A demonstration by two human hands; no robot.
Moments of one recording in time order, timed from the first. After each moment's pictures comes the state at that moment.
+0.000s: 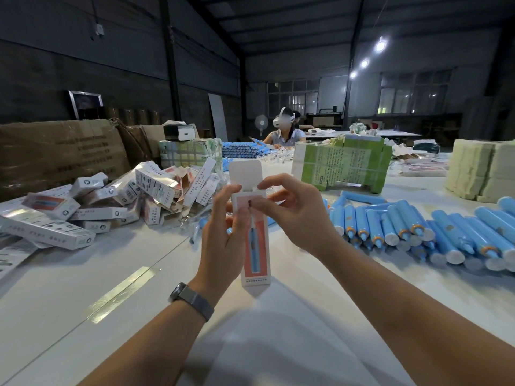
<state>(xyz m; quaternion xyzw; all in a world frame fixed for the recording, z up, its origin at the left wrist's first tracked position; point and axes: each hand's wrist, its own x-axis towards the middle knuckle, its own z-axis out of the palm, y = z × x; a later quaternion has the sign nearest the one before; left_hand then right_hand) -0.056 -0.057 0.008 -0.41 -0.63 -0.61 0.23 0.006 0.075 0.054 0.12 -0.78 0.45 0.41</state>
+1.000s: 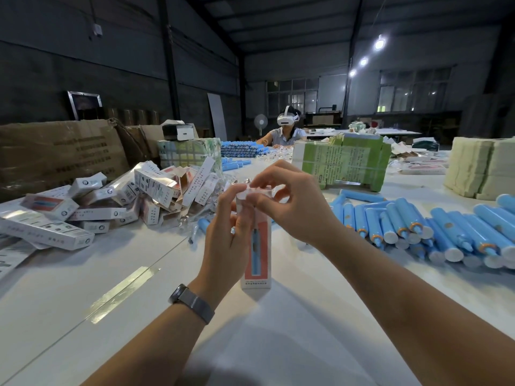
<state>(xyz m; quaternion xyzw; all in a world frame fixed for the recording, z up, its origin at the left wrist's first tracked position) -0.053 -0.054 0.008 -0.44 -0.63 -0.59 0.25 0.016 0.073 0.074 0.14 -0.84 0.32 0.41</state>
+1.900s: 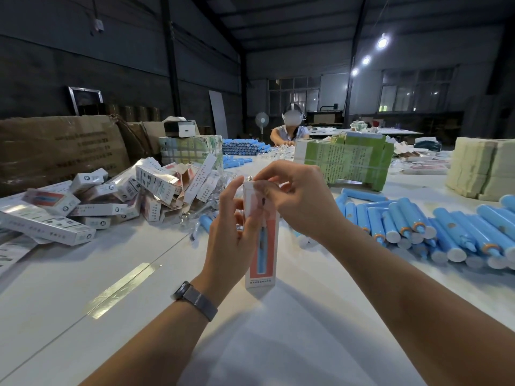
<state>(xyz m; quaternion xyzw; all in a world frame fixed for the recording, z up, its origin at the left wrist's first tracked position) -0.059 -0.051 0.002 -0.44 -0.62 -0.60 0.24 0.017 0.068 0.083 0.09 -0.85 0.29 0.43</state>
